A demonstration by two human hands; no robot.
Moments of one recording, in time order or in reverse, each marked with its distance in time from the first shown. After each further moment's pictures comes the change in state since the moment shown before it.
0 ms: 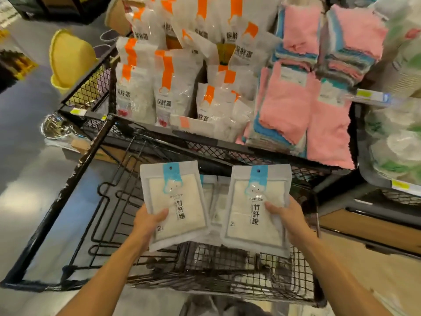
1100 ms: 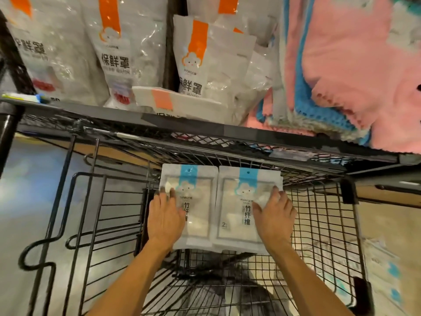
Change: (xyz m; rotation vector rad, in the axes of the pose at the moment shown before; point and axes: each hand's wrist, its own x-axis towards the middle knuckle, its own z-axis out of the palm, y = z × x) left_hand 0.184 -0.082 0.068 1.534 -0.142 0.549; right_hand 0.119 0.110 0.103 -1.366 0.415 0.052
